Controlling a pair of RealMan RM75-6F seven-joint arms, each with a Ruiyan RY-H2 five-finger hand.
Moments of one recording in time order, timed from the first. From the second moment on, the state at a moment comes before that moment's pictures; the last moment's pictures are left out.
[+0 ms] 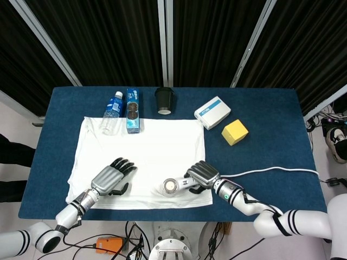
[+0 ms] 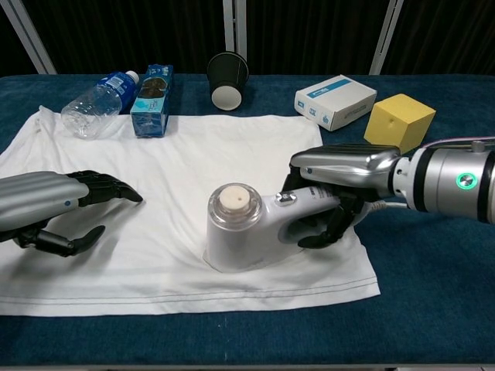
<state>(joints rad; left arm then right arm) -0.54 -1.47 0.08 -1.45 1.52 0.95 0.12 0.84 -1.47 0.00 -1.62 -1.33 0.75 -0.07</state>
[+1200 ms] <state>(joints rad) -0.38 -1.33 0.01 -1.52 1.46 1.21 -0.02 0.58 -1.26 -0.06 -1.44 -1.40 0.91 0.22</state>
